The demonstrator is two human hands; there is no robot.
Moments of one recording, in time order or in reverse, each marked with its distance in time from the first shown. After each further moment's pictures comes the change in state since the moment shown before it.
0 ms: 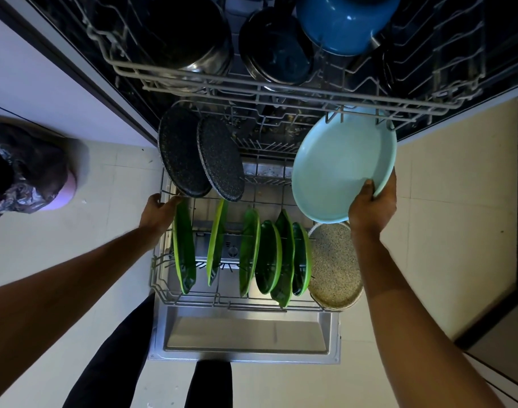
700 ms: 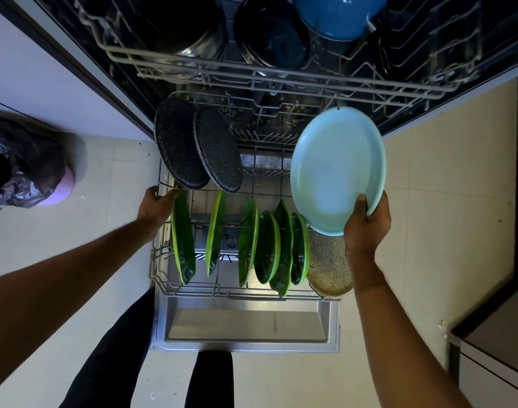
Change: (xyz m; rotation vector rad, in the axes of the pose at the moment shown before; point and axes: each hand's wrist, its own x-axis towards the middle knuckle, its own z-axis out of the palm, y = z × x) left_hand -0.008 -0.001 0.000 0.014 0.004 0.015; right_hand -0.047 0.024 -0.027 0.086 -0.016 0.006
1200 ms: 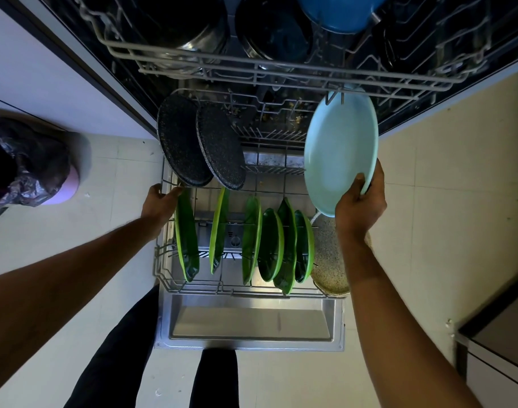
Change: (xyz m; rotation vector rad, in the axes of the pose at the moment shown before) left_hand 0.005 -0.004 0.000 0.001 0.005 0.003; right_hand 0.005 -0.028 0.033 -0.072 0.097 -0.170
